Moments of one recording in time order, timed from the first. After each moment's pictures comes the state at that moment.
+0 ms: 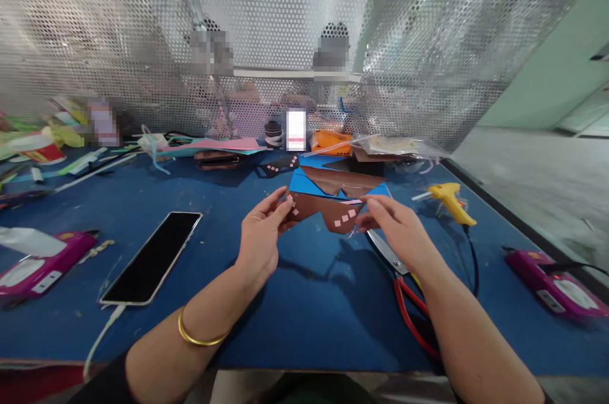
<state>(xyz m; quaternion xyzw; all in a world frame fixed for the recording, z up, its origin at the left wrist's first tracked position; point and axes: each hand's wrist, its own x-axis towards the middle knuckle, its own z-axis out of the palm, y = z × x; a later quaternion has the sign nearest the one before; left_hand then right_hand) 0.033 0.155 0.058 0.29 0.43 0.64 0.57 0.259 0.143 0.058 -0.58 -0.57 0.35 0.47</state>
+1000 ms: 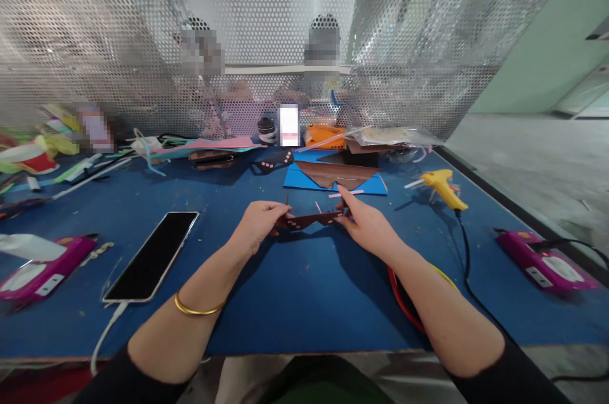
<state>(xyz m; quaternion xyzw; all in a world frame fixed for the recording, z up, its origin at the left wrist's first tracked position) 0.014 0.178 0.057 0.48 0.62 0.34 0.52 0.248 0.155 0.025 -0.59 -0.72 0.21 0.29</state>
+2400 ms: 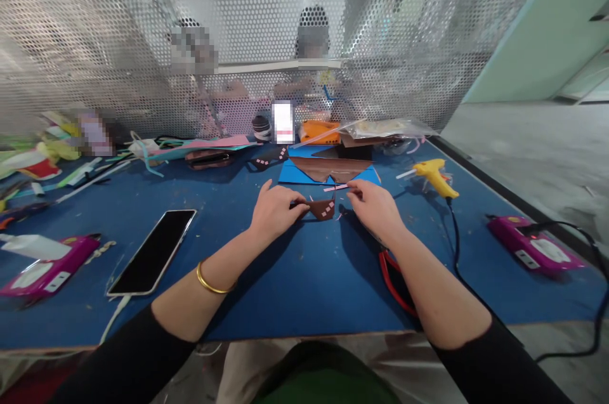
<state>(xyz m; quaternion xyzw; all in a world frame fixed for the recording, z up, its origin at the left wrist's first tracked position) 0.042 0.188 0.048 0.81 0.48 0.30 0.18 0.266 0.159 0.038 -0.70 -0.66 0.07 0.27</state>
